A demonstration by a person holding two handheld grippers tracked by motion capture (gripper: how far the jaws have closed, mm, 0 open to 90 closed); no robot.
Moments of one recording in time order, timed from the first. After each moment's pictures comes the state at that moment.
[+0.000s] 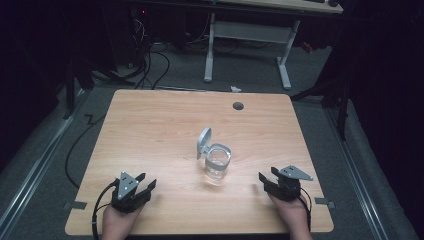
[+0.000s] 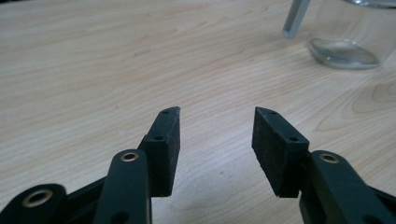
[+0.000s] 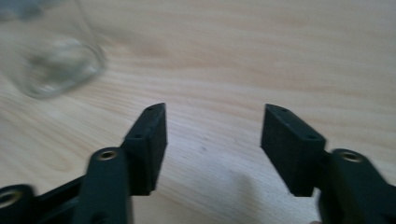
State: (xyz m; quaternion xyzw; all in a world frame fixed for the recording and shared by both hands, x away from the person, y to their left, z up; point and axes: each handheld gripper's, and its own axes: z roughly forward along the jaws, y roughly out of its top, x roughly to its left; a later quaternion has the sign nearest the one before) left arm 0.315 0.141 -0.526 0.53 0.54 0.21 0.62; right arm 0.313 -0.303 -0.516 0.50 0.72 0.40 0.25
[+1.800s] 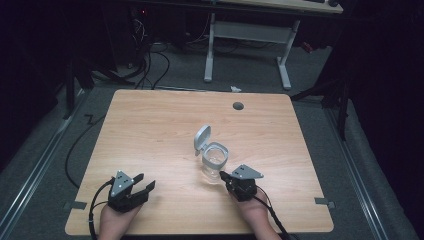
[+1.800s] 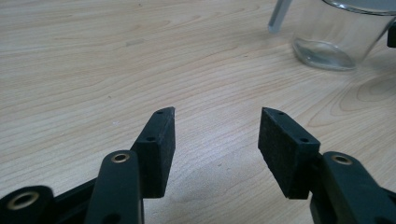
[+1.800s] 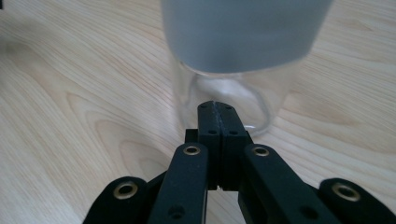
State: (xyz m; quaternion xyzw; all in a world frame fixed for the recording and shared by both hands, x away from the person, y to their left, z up) left arm 0.315 0.150 -0.523 0.53 0.54 0.17 0.63; right arm 0.325 -0.176 -0.515 0.40 0.79 0.42 0.22
